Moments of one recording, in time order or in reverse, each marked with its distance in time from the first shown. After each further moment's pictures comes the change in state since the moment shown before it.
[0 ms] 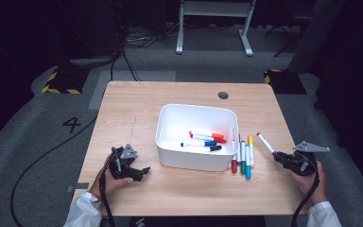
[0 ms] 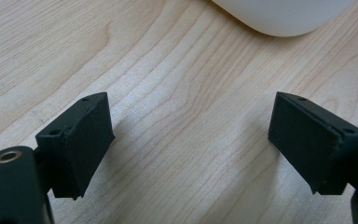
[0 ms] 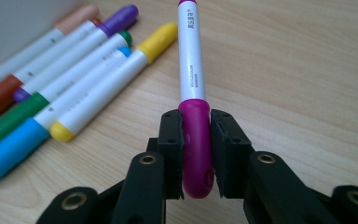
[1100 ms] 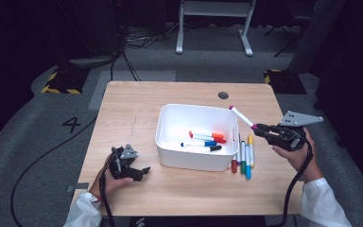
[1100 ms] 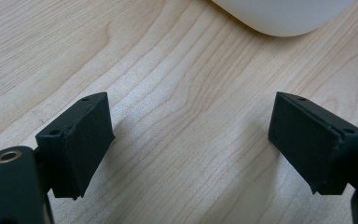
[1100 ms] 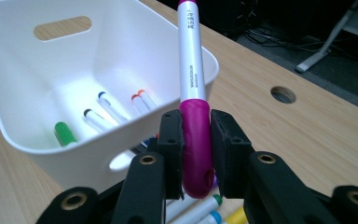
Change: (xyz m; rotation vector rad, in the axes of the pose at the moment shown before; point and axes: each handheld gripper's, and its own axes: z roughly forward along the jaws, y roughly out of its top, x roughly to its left) left arm 0.000 0.000 0.000 0.000 0.000 0.003; right arm 0.073 0.130 -0.029 -0.175 0.212 -0.299
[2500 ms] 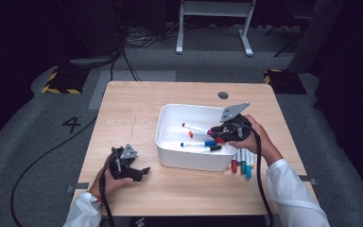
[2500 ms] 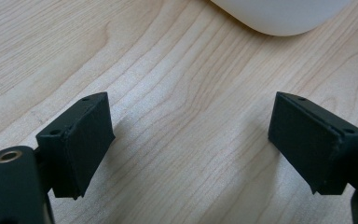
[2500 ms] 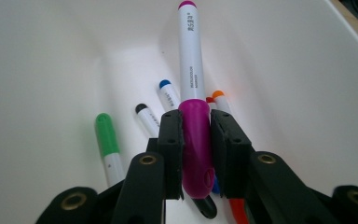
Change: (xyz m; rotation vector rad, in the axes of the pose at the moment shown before) left arm 0.000 0.000 0.000 -0.003 -0.003 0.000; right arm 0.047 0.051 0.120 0.264 0.268 -0.259
